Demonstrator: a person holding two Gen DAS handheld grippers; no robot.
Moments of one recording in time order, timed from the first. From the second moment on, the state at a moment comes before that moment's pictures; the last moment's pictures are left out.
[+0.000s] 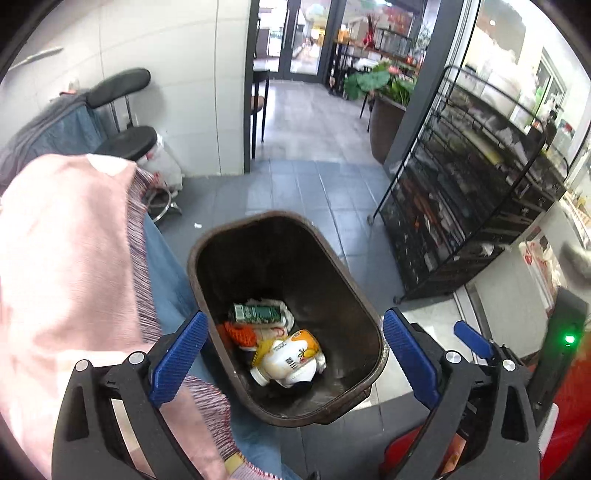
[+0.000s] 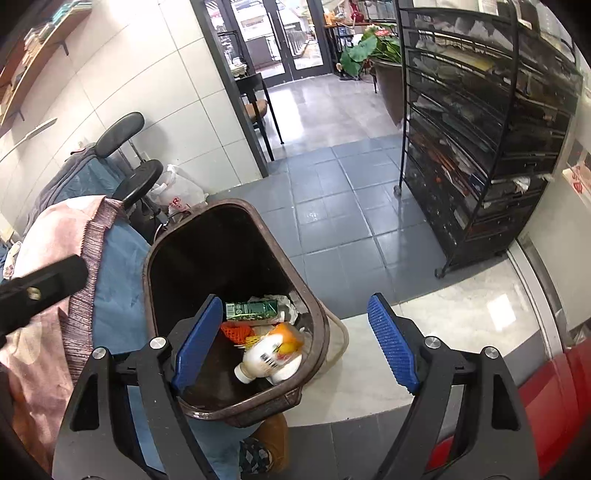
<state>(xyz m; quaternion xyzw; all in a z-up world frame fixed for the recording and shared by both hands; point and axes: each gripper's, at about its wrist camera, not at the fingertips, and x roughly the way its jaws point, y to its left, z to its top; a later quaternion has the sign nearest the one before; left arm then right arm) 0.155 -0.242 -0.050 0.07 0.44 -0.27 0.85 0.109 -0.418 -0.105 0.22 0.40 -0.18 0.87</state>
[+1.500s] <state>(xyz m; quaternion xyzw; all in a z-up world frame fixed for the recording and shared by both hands) 0.145 0.112 -0.032 0.04 0.41 0.11 0.90 0.172 -0.187 0.015 0.10 0.35 0.16 0.92</state>
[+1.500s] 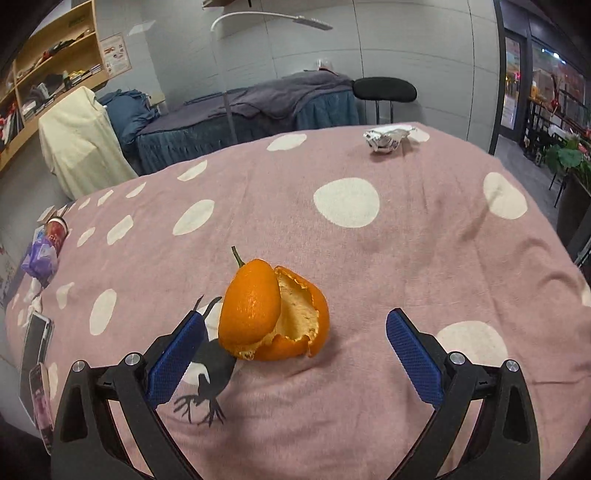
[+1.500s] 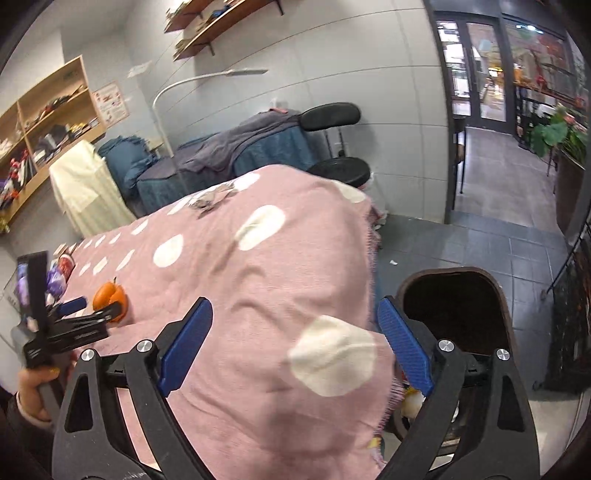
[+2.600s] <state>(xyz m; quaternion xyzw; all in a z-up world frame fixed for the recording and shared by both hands) 0.169 0.128 -0.022 -0.09 0.35 0.06 0.93 0.413 0.013 0.014 0.11 0.45 0.24 0.85</state>
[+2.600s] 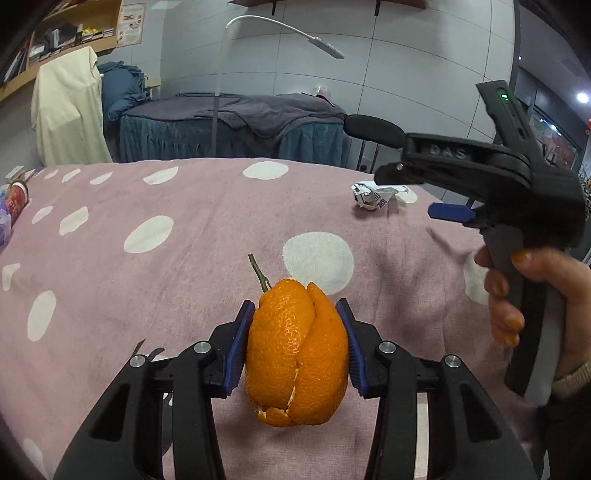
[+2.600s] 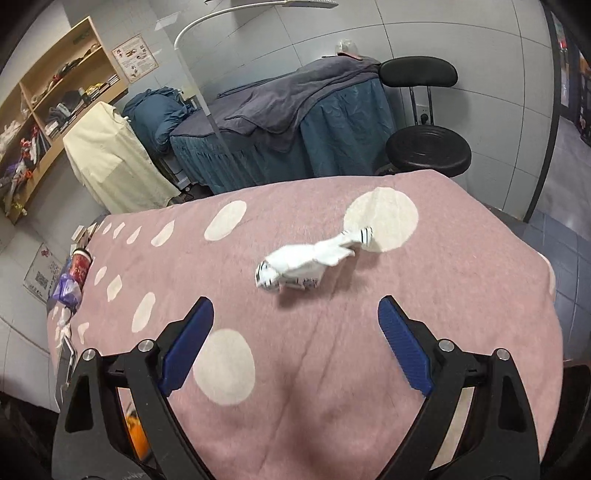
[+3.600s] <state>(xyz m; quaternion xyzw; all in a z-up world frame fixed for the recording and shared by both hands) 0.159 0.112 -0.011 -0.08 0.35 0.01 0.93 0.305 -0.040 0.047 0.05 0.40 0.24 0.88</state>
